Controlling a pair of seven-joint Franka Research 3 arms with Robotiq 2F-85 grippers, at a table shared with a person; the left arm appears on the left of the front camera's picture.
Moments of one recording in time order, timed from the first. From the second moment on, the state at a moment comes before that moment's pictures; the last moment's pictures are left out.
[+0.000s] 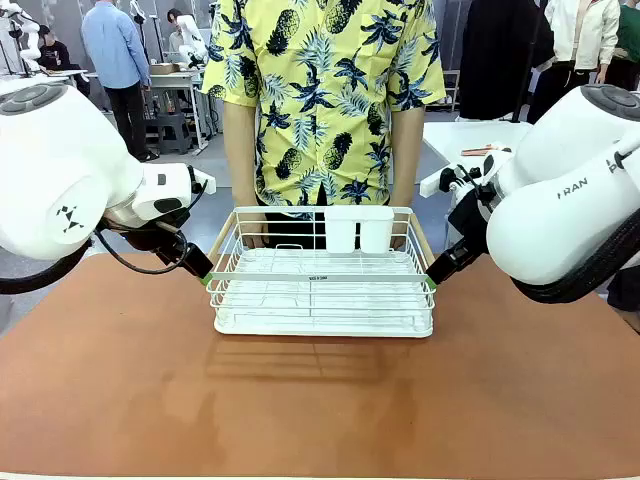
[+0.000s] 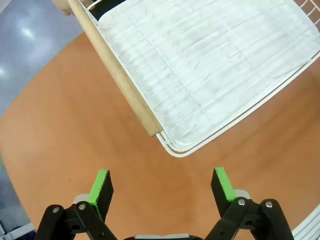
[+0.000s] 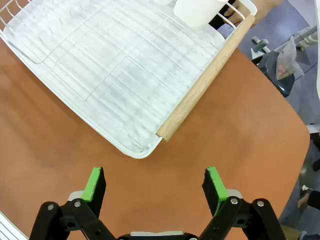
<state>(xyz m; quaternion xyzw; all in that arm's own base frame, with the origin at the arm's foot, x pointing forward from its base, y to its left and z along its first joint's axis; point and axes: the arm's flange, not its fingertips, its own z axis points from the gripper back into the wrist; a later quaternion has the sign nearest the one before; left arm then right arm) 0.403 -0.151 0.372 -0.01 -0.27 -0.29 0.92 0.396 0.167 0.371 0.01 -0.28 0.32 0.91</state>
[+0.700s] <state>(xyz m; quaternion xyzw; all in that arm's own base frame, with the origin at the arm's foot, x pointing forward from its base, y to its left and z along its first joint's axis) 0.403 -0.152 0.372 -0.01 -0.27 -0.29 0.92 0.396 0.166 0.371 0.01 -0.28 0.32 0.91</state>
